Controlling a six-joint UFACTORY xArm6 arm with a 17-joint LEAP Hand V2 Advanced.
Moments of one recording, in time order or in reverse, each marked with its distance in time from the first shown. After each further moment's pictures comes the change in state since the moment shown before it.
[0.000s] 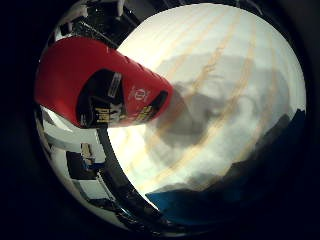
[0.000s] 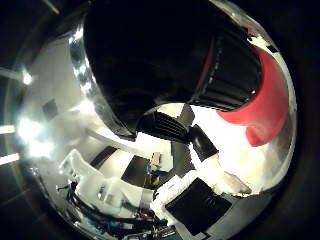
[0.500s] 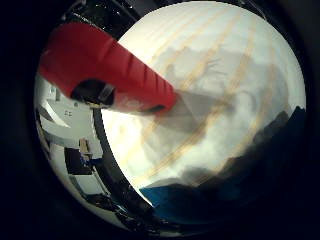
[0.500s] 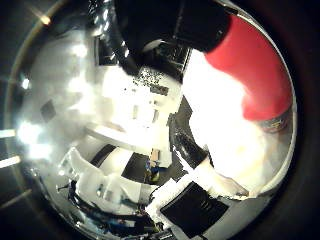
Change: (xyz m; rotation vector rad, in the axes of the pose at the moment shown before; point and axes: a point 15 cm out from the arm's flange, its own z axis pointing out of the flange) arm -0.005 0.015 0.005 -0.070 -0.009 0.011
